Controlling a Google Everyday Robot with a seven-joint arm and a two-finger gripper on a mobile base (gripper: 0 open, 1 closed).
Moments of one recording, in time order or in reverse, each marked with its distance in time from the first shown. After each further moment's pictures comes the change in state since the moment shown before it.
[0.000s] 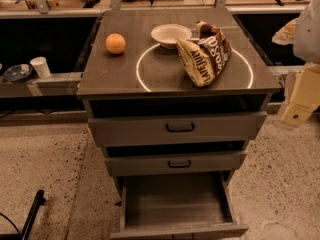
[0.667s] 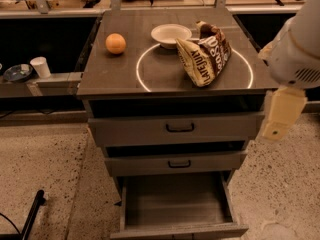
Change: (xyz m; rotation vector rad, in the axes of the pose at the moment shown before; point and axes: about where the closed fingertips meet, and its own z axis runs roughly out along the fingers) arm 0.001 0.007 0.037 0.015 0.088 -0.031
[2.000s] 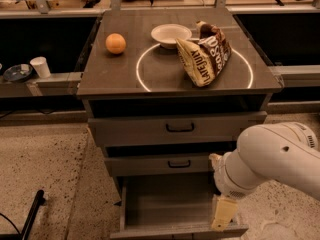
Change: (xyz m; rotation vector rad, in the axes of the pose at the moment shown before) arm -0.013 0.152 0.255 -0.216 -0.151 -0.033
